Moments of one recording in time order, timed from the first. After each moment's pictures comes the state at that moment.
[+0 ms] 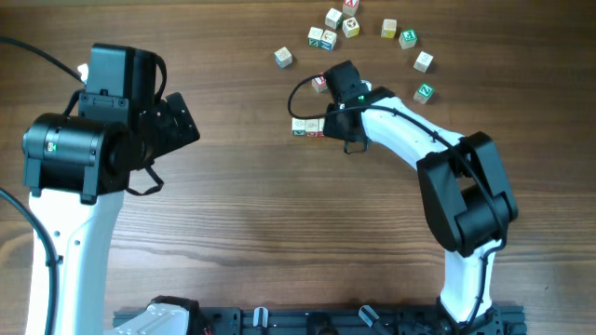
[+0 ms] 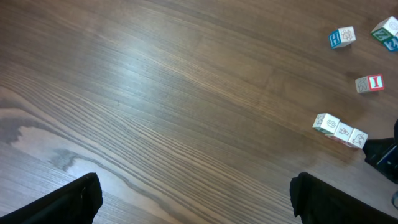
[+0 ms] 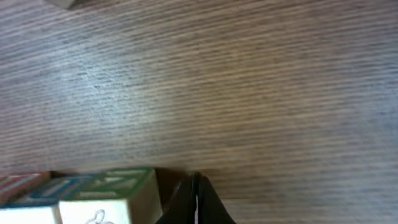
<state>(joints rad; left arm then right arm) -0.17 1.35 1.74 -1.49 -0.28 -0.54 0.45 2.10 1.41 -0.54 0.07 0.62</state>
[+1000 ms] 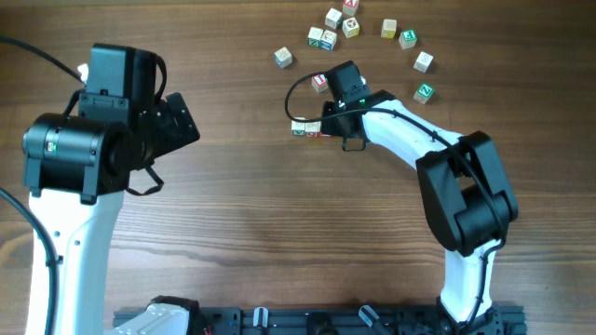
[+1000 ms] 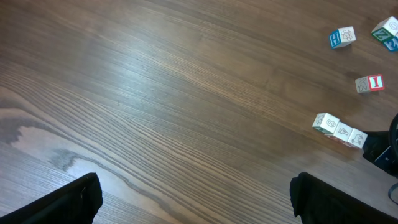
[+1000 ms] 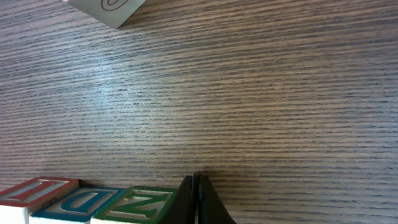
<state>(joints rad) -0.17 1.35 1.74 -1.49 -0.28 -0.54 0.45 2.10 1.38 -0.43 0.02 0.54</state>
